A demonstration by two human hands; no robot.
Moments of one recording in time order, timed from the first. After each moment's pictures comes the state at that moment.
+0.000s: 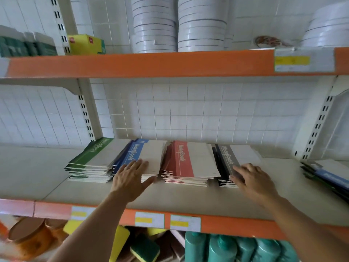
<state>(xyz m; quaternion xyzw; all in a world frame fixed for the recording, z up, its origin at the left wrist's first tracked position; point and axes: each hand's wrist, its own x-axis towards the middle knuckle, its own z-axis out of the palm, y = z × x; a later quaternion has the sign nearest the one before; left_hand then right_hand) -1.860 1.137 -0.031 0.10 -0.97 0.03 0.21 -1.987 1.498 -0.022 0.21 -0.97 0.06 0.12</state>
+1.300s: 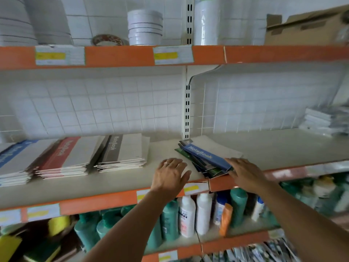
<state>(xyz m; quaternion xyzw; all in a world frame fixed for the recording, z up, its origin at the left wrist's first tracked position) -1.937 1.623 -0.029 -0.15 -0.94 -0.06 0.29 -1.974 1.876 -0.012 0.11 -0.99 0.02 0.02</state>
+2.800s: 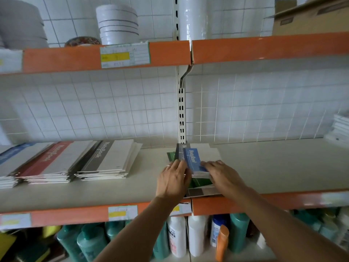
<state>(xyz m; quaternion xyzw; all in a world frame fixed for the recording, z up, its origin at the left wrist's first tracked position) -2.005 1.698 -0.039 -0.07 -0.93 -0.13 0.35 -2.049 1.872 -0.018 0.31 -0.94 0.09 0.11</state>
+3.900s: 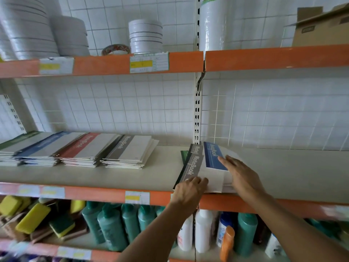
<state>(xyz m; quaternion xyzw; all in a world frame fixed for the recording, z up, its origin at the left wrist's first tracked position) -1.955 1.731 -0.034 -0.08 -0.98 -0.01 0.16 -2.035 1.901 -0.006 0.27 -0.94 0.10 0.15</state>
